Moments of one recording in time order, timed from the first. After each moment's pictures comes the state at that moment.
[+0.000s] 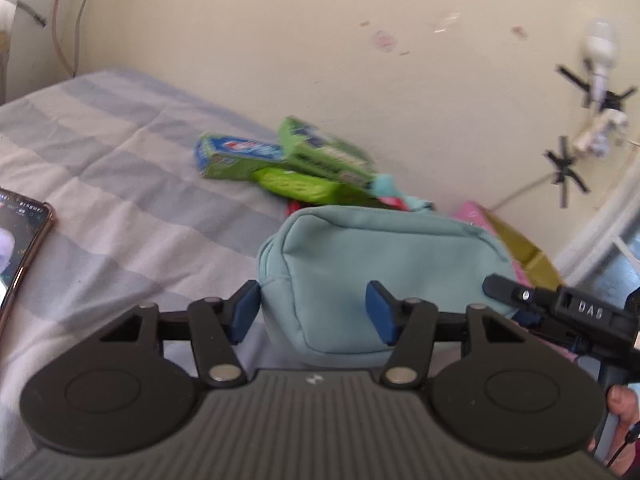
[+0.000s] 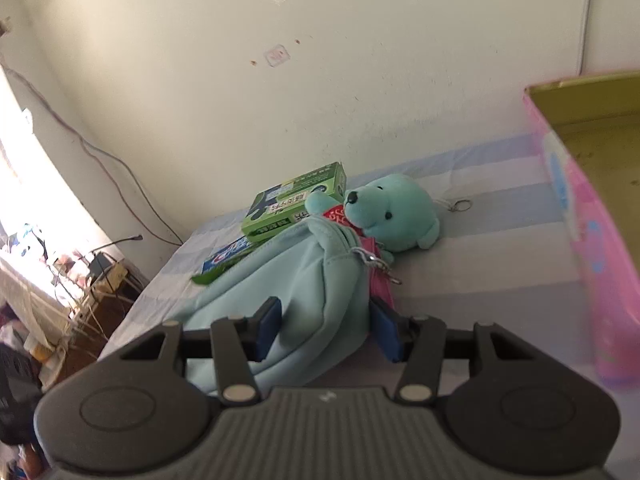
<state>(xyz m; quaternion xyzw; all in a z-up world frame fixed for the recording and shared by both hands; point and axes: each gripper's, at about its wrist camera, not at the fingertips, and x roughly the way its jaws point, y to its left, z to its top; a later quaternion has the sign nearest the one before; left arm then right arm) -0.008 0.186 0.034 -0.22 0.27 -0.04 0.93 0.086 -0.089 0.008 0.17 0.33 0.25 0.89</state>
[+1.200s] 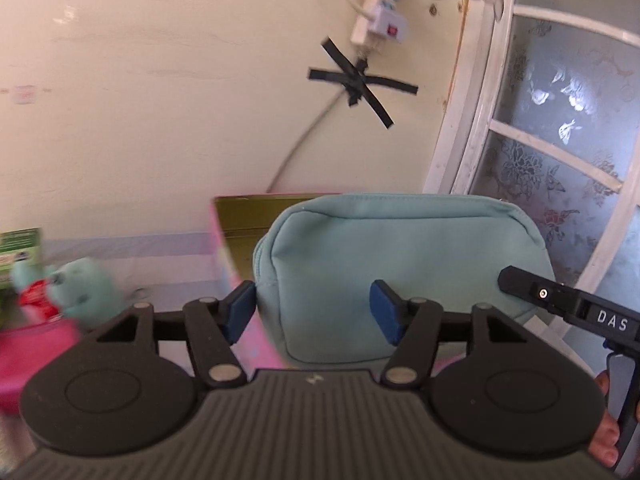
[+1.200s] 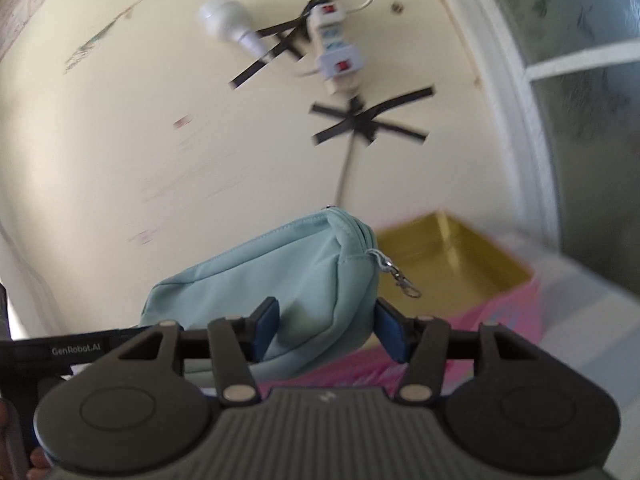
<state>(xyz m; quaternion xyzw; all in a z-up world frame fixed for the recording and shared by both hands) 0.103 -0.096 0.081 -0.03 0.23 -0.22 0.95 0.003 -0.315 0.040 0.17 0.15 0.02 0.97</state>
